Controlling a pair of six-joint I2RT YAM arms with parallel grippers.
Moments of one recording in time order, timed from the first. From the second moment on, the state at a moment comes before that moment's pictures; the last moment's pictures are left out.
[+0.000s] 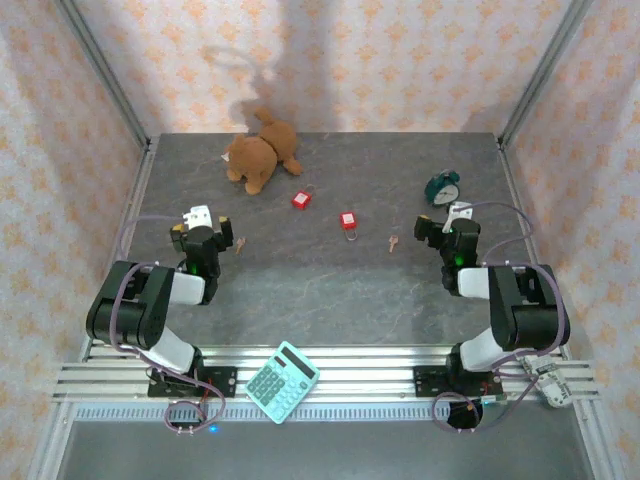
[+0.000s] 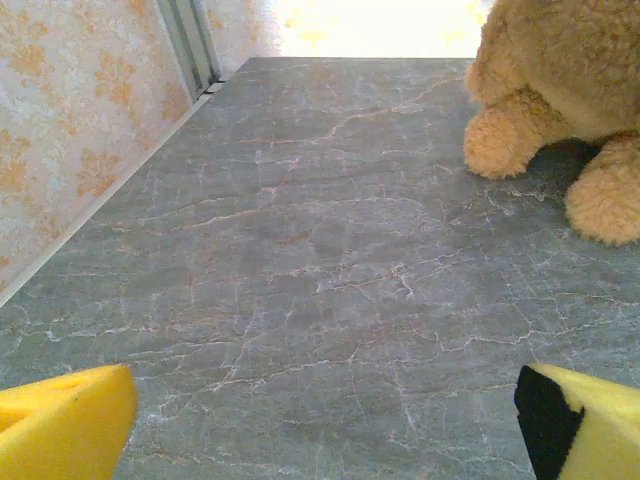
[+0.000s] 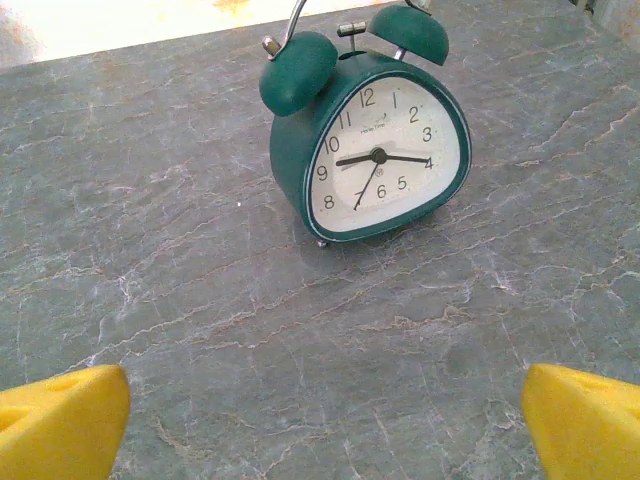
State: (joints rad) left arm -0.06 1.56 0.36 0.85 -0.45 -0.05; right arm 0.00 1.52 0.42 0.68 0.05 0.14
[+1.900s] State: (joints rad) left arm -0.20 0.99 1.02 -0.03 -0.55 -0.34; right arm 0.15 1.18 1.10 -0.21 0.19 0.36
